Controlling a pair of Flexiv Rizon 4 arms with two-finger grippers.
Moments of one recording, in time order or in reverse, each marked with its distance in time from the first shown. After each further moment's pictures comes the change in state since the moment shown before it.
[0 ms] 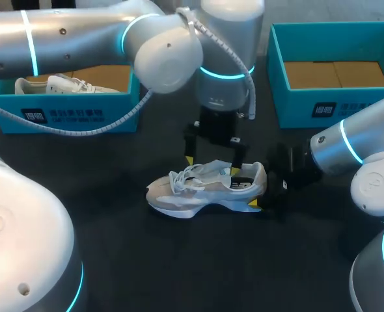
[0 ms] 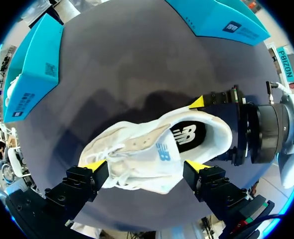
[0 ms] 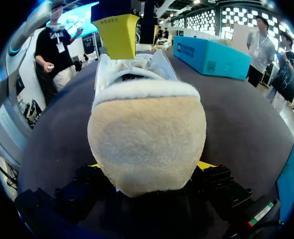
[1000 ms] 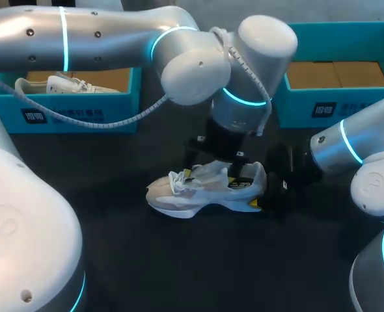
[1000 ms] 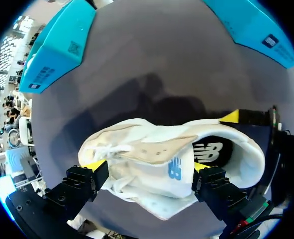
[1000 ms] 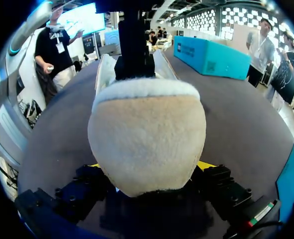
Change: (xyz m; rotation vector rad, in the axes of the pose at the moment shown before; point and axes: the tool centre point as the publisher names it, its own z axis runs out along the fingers) left arm -0.013 0.001 0.034 0.021 -0.199 -0.252; right arm 0.000 0.000 0.000 0.000 0.000 0.000
